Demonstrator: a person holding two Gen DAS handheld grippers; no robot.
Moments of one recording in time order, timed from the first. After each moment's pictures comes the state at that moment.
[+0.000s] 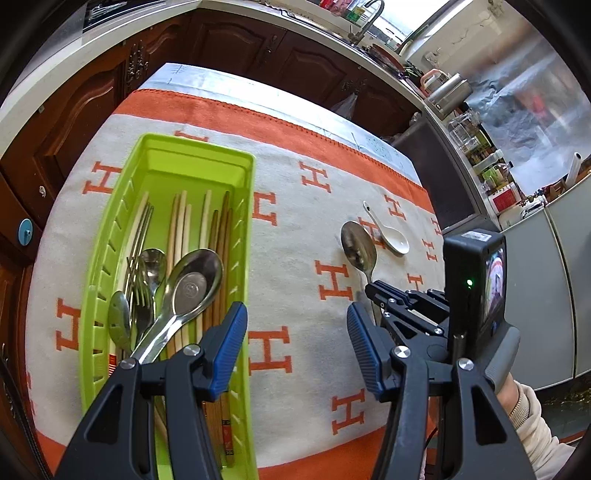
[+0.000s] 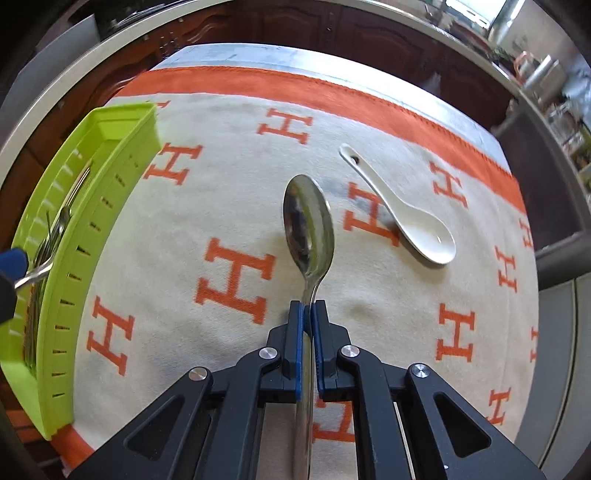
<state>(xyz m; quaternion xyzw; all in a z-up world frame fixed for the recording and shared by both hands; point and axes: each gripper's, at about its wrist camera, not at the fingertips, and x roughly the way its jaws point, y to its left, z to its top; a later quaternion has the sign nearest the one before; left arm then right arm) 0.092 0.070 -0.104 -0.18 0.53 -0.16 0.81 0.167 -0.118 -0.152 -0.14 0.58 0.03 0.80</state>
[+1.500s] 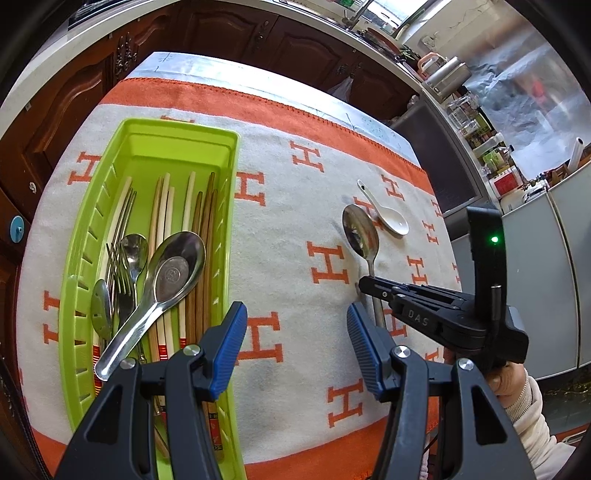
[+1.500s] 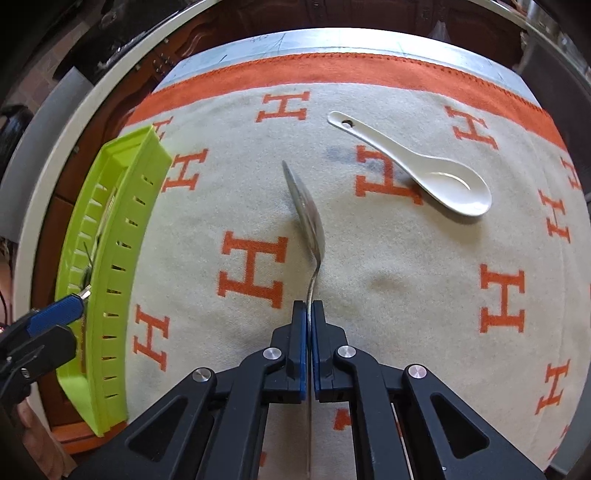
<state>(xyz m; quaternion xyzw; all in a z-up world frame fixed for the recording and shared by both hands) 0.093 0.048 -0.112 -0.16 0.55 -0.16 0.80 0.169 -0.161 -0.167 0.03 0.62 0.08 0.78</state>
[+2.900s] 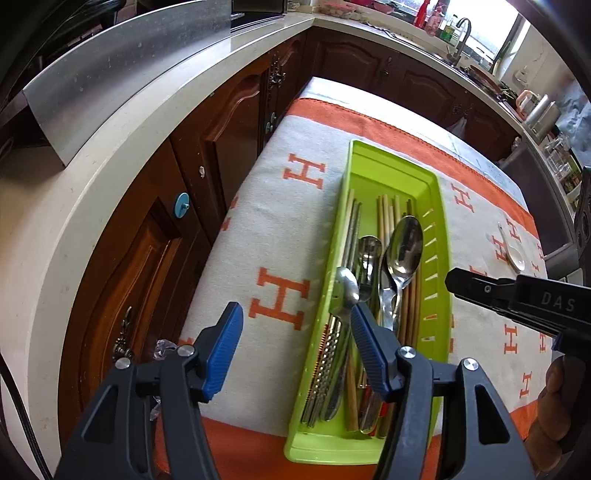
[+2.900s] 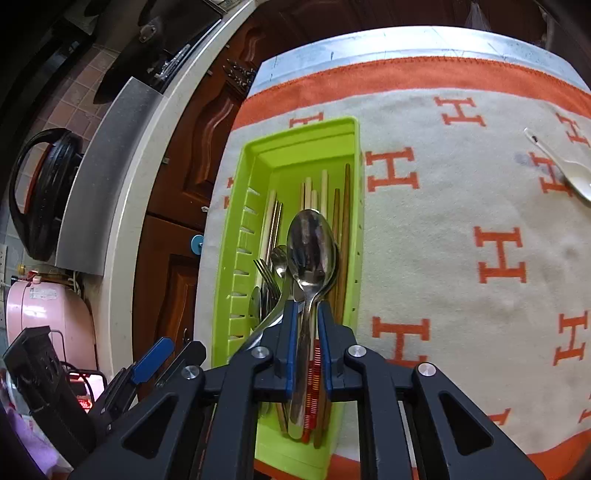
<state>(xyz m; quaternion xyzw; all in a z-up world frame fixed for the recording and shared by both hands) 0.045 0.177 -0.108 -0.12 0.54 0.05 0.83 0.159 0.007 -0.117 0.14 0.63 0.14 0.75</state>
